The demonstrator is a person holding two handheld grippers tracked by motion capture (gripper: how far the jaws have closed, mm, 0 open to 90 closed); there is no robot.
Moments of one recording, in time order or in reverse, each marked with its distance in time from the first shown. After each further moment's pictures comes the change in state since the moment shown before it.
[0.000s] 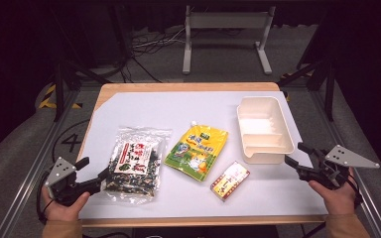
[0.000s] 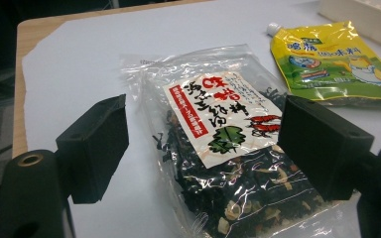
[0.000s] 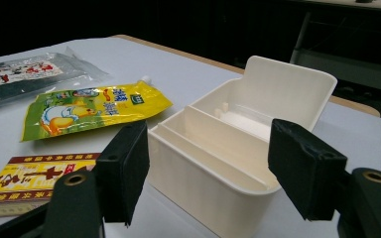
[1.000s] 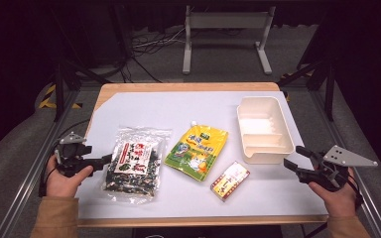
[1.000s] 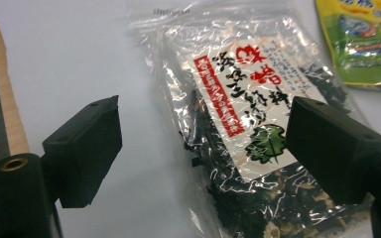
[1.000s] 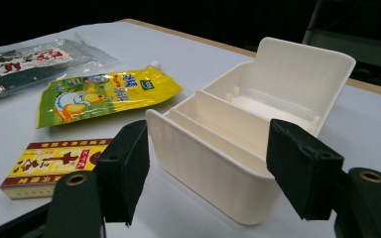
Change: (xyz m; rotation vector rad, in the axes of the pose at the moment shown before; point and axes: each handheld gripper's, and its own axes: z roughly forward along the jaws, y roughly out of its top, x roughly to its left) left arm 0.035 0.047 0.048 0.352 -0.016 -0.089; right arm 0.003 0.002 -0.002 0.069 0.034 0.025
